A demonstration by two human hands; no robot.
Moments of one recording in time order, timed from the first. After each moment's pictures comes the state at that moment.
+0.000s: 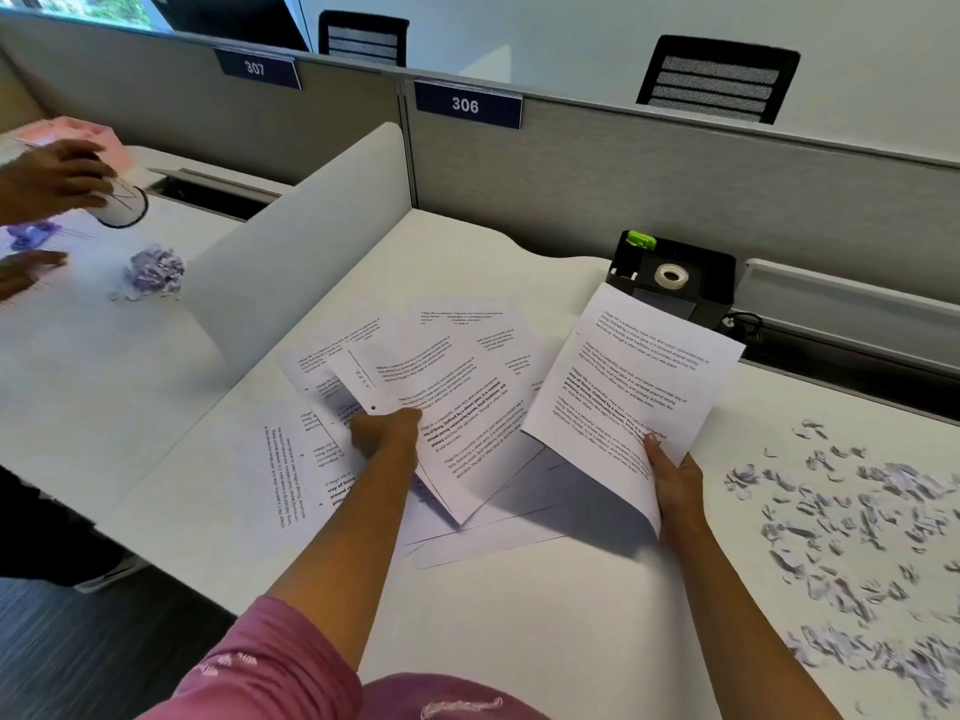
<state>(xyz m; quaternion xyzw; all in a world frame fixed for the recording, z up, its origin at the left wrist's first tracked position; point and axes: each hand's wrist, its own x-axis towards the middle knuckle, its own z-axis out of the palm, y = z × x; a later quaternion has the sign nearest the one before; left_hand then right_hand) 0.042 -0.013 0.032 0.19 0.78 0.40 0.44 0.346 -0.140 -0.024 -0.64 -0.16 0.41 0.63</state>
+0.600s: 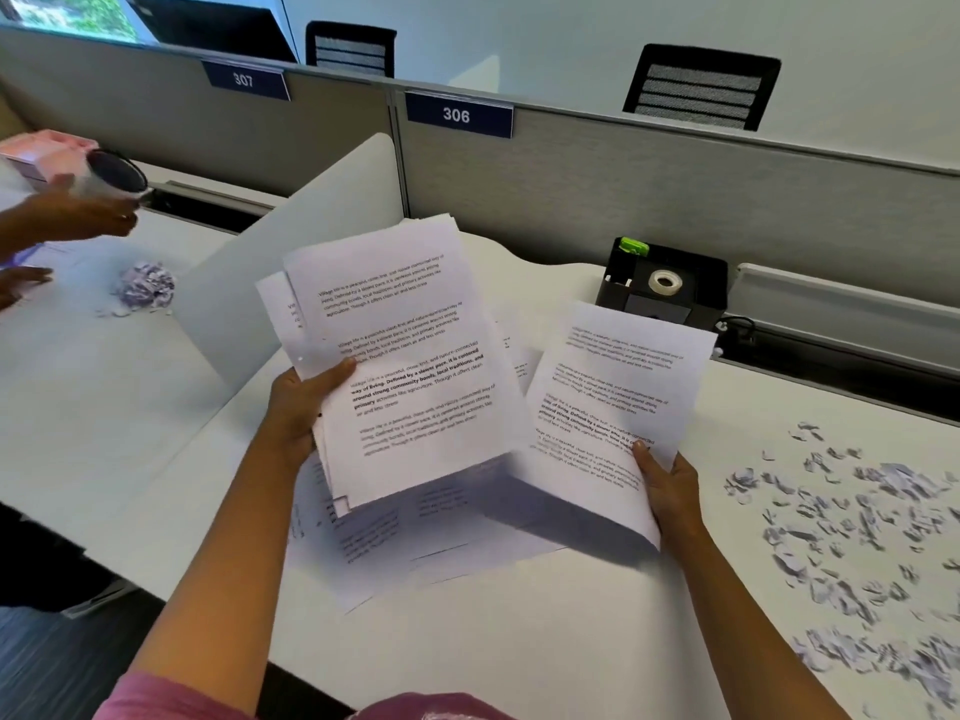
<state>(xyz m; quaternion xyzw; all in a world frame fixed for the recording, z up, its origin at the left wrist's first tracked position) -0.057 0.016 0.083 0.34 0.53 0.49 0.60 0.341 -0.139 -0.020 -0.67 -0.23 0.40 0.59</state>
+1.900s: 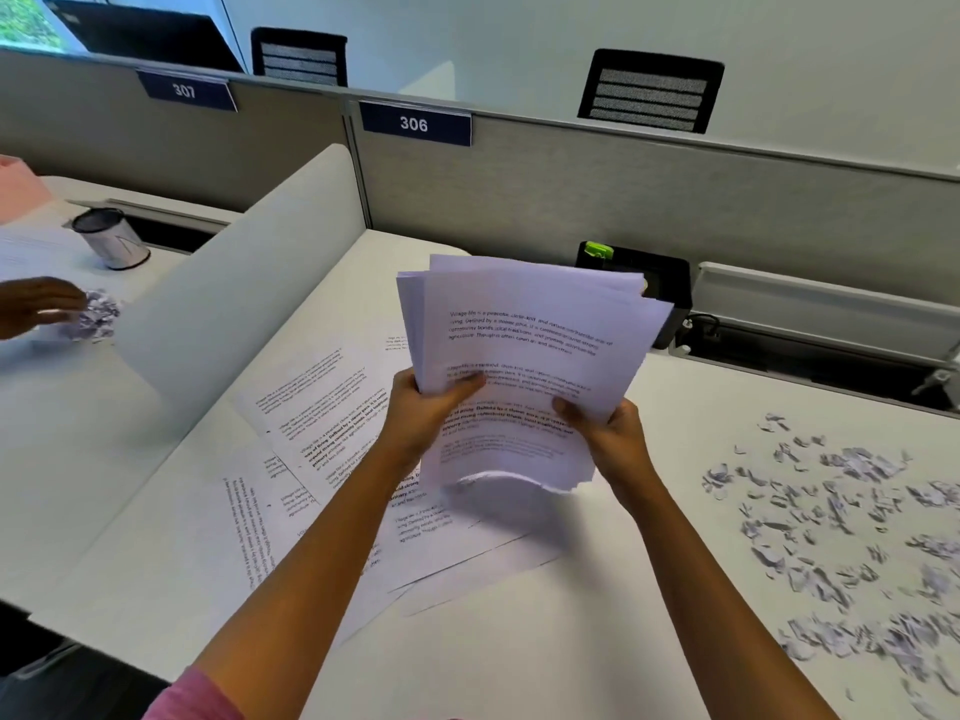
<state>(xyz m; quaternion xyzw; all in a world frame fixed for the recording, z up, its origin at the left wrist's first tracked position) 0.080 -0.010 0.100 0.52 0.45 0.40 0.61 0.289 -0.102 0.081 -0.57 -0.38 0.42 0.60</state>
